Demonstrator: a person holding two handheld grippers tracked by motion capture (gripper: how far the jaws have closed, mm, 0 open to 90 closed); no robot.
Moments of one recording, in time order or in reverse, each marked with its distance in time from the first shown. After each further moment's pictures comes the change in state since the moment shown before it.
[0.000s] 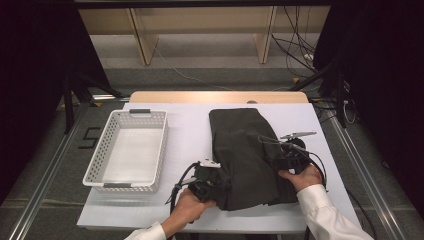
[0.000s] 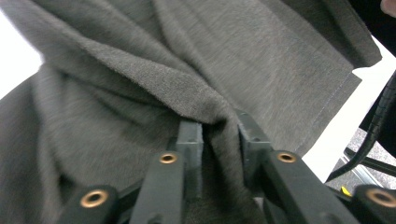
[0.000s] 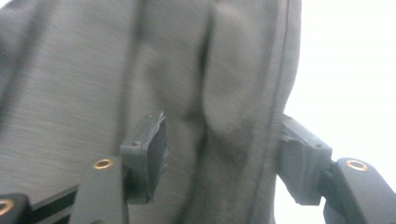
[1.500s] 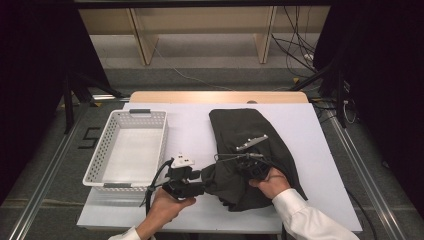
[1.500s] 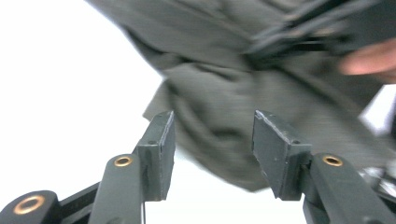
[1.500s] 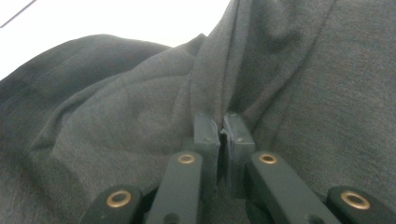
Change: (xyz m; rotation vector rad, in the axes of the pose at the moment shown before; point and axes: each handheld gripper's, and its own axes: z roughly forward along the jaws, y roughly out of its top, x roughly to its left) left arm 0.032 -0.010 -0.064 -0.134 0.154 0.042; right arm 0.094 0.012 0.027 0.108 0.146 -0.261
